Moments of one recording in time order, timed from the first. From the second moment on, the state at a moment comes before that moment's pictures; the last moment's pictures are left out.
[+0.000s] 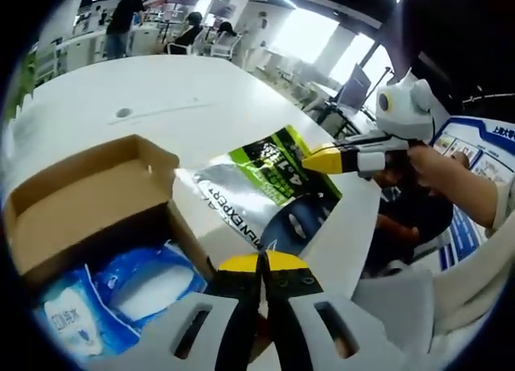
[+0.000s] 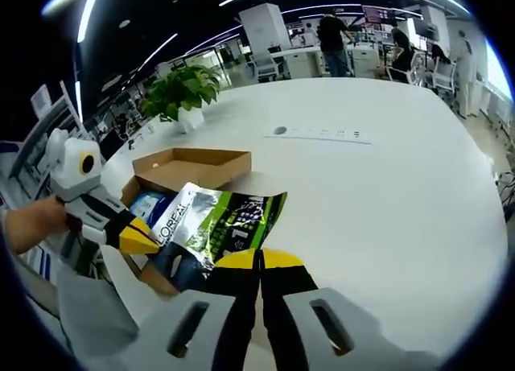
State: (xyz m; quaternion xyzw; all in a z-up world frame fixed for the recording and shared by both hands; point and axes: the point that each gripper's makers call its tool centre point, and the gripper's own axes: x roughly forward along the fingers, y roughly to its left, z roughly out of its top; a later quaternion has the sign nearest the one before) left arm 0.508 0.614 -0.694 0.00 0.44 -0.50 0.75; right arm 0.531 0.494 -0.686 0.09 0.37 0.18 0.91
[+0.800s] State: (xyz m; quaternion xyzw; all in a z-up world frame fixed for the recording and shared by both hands) left arm 0.534 0.587 -0.734 0.12 0.45 -0.51 0.72; right arm 0.559 0.472 -0.728 0.08 0.40 0.15 0.90
